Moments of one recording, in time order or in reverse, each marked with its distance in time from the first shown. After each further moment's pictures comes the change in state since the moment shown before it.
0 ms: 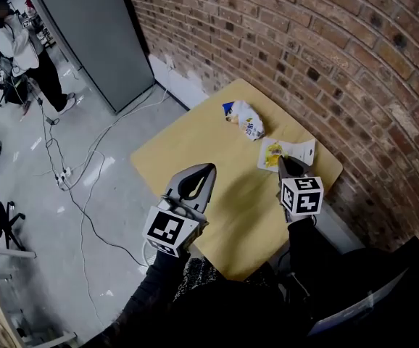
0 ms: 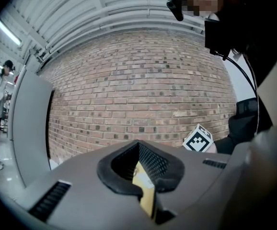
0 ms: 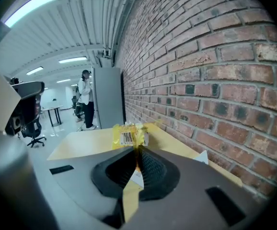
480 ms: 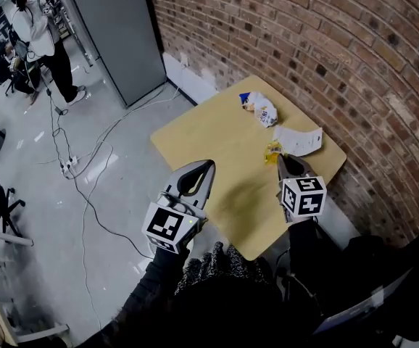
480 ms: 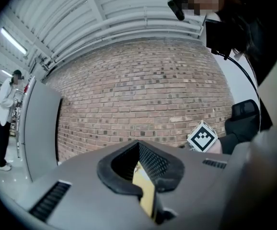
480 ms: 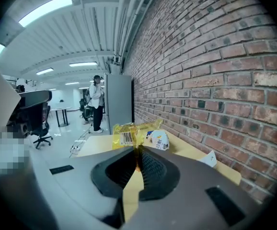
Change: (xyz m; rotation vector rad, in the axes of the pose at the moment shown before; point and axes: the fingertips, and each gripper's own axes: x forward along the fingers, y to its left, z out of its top) left arm -0.113 -0.011 0.012 0.019 -0.052 0.049; right arm -0.072 0.098 0.009 -0.043 -0.078 0.051
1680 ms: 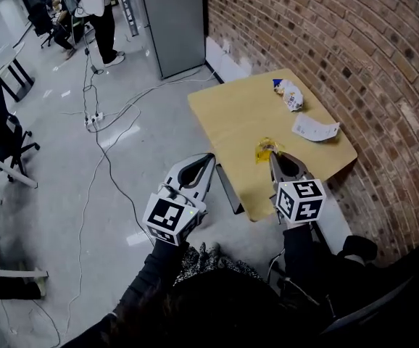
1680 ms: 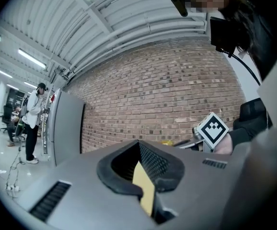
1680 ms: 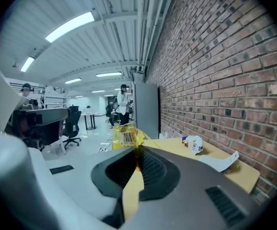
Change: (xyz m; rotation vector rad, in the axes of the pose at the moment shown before) left arm -0.149 -0.057 0.006 -0.021 0.007 0.241; right arm -0.104 0.142 -0.001 -0.079 -0.083 0.286
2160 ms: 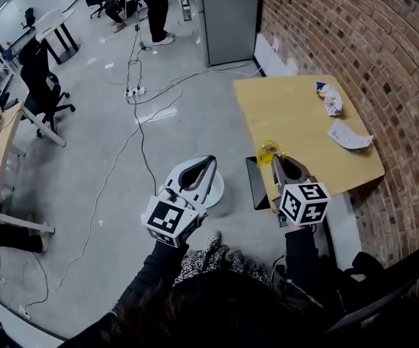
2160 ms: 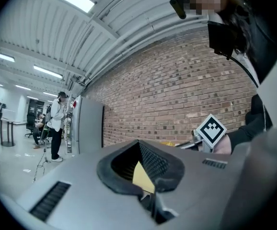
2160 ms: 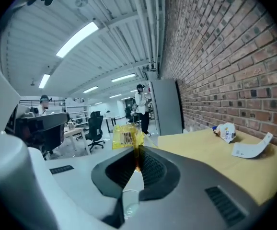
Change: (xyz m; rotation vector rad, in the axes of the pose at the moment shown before) left arm -0.102 -0.001 -0.007 0.013 0.037 0.211; right arm 0.000 0.089 -0.026 0.072 0.004 0.261
